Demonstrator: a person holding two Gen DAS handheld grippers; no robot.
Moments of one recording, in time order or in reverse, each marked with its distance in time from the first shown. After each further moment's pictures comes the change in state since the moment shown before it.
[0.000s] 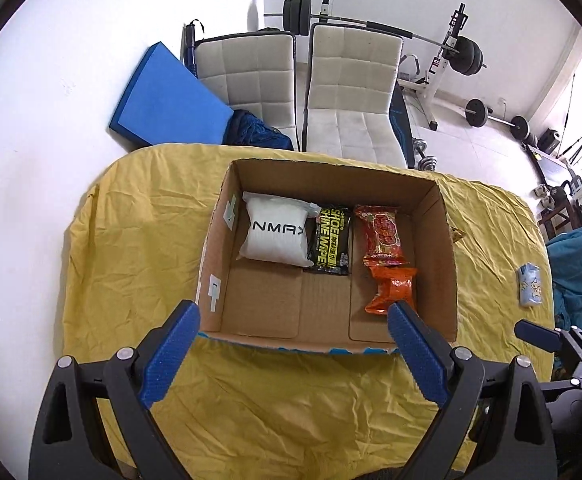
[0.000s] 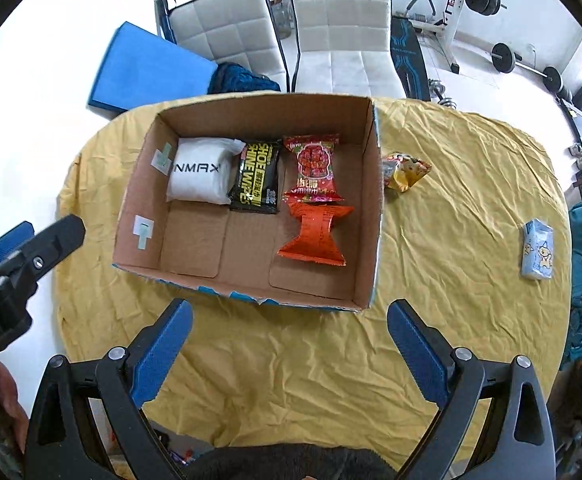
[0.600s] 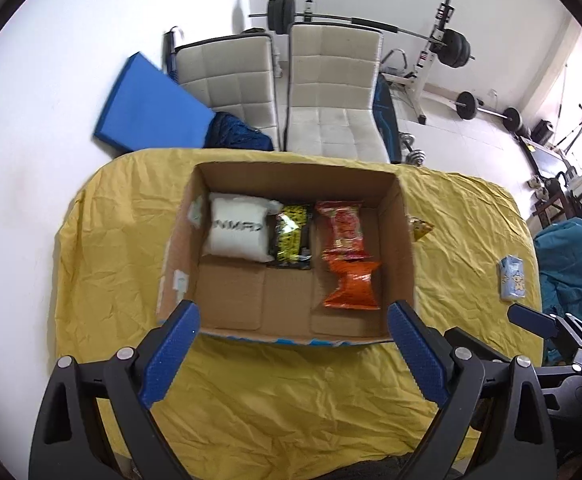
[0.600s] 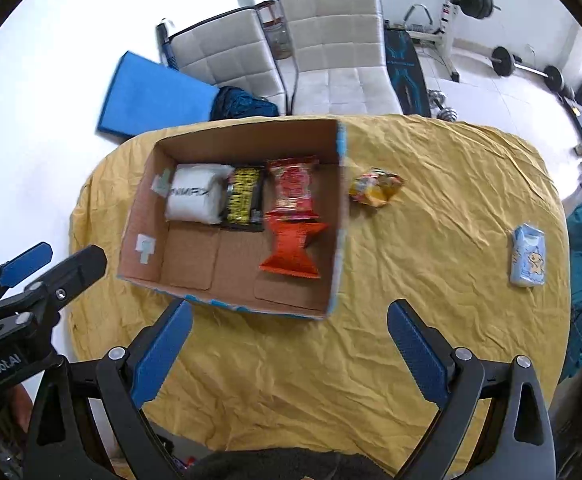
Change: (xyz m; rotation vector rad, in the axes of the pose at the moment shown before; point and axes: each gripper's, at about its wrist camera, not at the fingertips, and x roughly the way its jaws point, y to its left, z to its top) left arm -0.020 -0.055 -0.007 0.013 0.007 0.006; right arm -0.026 -0.062 0.001 0.036 -0.053 0.059
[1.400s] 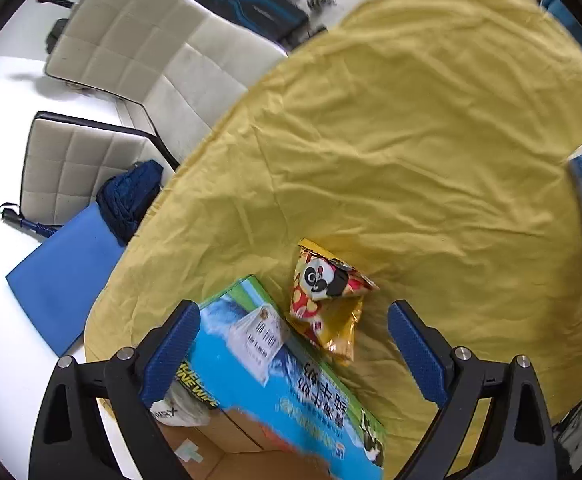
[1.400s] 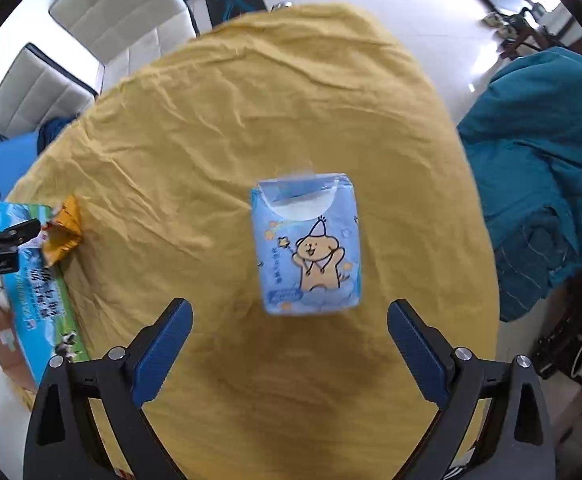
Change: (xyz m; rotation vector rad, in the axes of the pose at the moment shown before) left arm 0.271 -0.304 0.114 0.771 0.391 0.202; right arm 0.112 -0.375 0.029 0.368 0.251 -0.194
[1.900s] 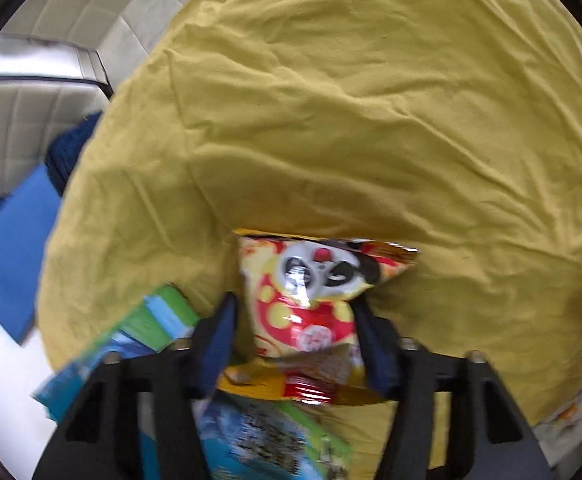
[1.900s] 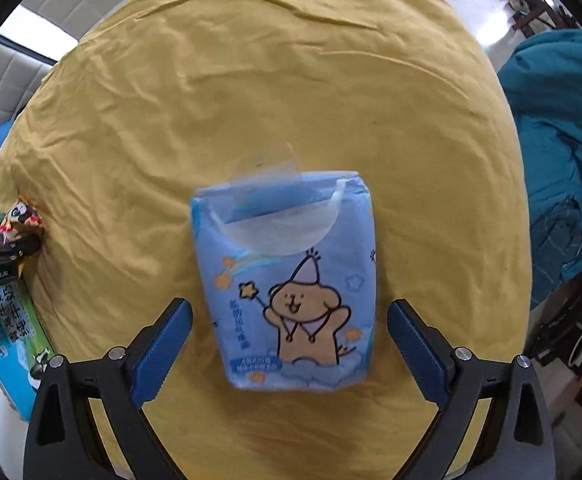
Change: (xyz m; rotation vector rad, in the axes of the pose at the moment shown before) left arm 0.106 -0.020 0.020 0.008 0.229 -0.080; right arm 0.081 -0.012 0.032 0.036 0.141 0.021
